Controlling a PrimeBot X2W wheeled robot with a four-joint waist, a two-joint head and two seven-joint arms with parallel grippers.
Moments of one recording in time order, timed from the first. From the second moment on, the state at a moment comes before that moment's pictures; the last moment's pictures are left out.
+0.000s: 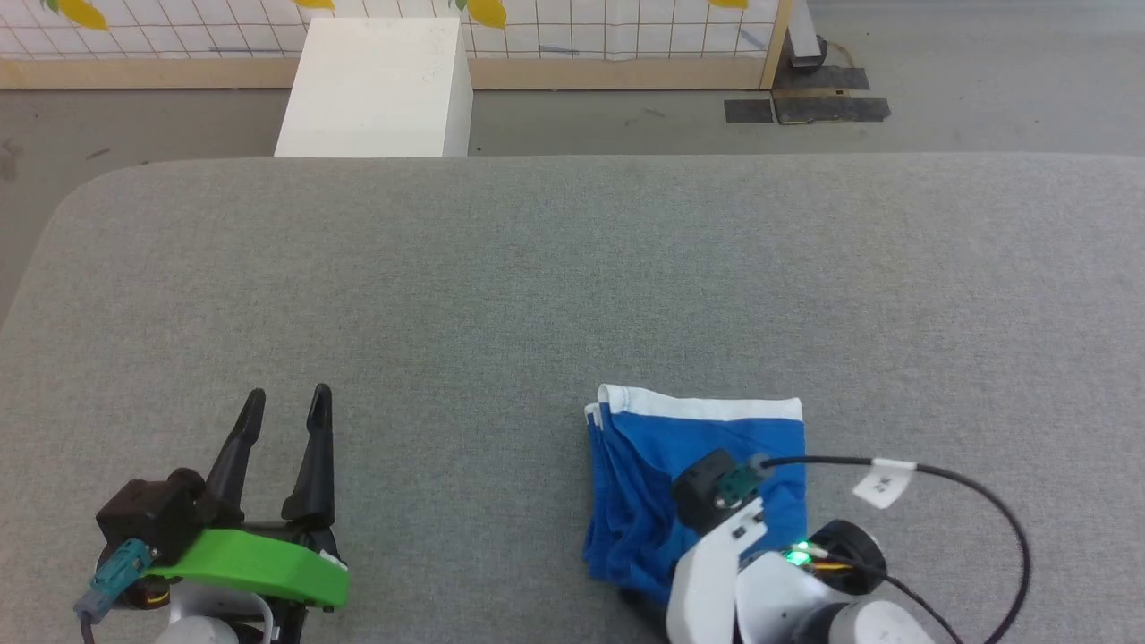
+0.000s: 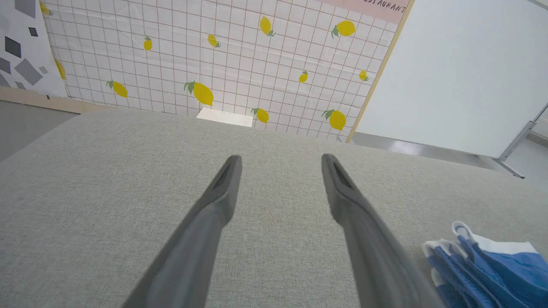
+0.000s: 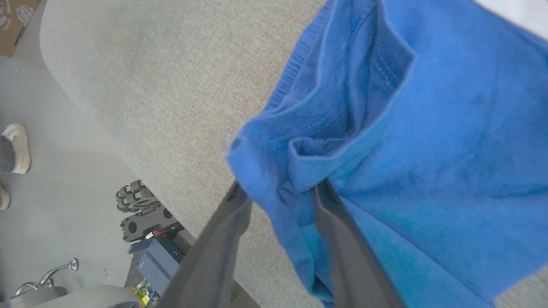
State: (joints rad) left arm -0.01 0.31 -0.17 0.02 -0.55 -0.02 -0.25; right arm -0.08 -0.05 0.44 -0.06 0.32 0.13 0.89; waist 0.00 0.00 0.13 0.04
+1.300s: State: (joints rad) left arm -0.02 0.33 -0.17 0.01 -0.56 -0.01 -0.25; right arm -0.13 -0.05 0.17 0.15 0.18 0.13 0.74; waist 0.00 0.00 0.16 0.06
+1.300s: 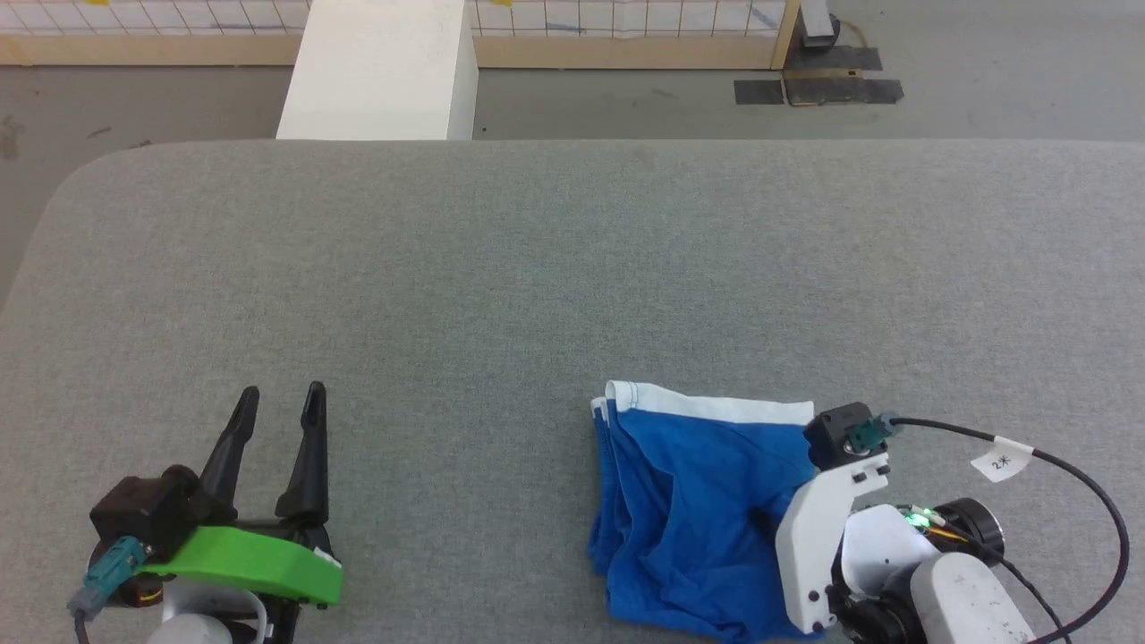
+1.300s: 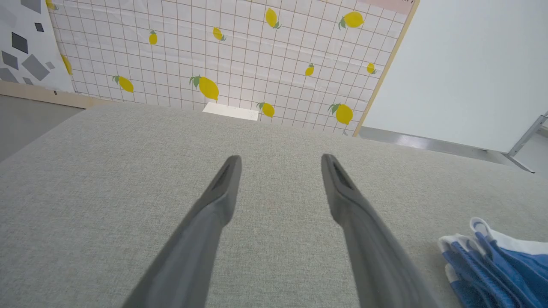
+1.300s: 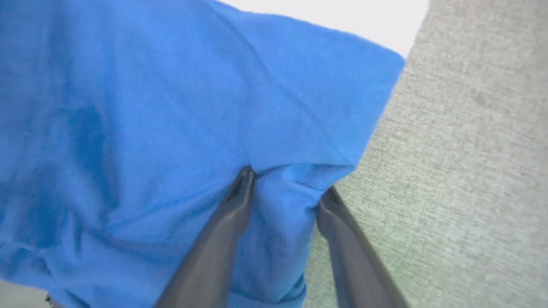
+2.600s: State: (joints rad) left arm 0.00 0.58 0.09 -0.33 -0.57 0.04 -0.14; right arm -0.67 -0.29 -0.04 0.26 -0.05 0.13 0.70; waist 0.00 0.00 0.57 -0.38
